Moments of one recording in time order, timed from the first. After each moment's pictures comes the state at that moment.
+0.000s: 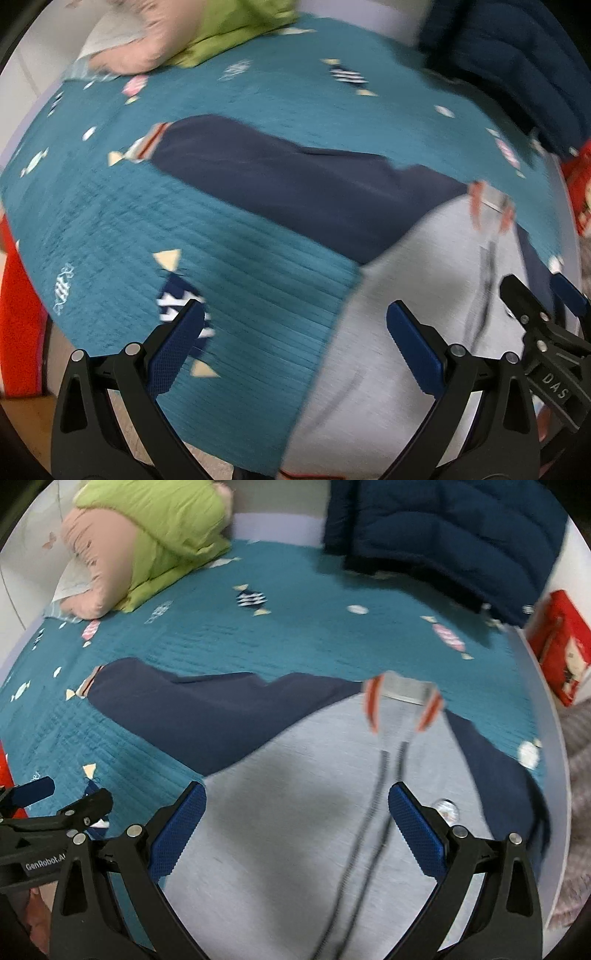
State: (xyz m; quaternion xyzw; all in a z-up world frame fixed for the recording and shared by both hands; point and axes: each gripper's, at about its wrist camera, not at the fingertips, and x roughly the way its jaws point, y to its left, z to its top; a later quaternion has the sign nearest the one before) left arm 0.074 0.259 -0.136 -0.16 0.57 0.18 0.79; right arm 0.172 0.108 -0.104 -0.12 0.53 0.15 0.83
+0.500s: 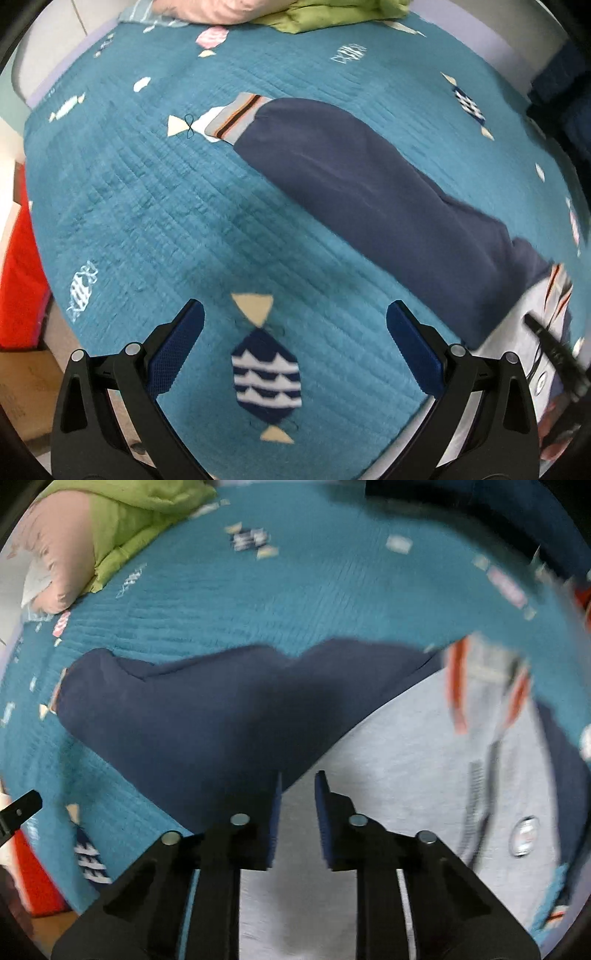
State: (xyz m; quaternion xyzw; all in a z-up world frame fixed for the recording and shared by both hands) left arm 0.091 0.397 -0.186 -0.24 0.58 0.26 0.73; right arm 0.261 0.144 -0.210 -0.05 0.65 0.14 0.75
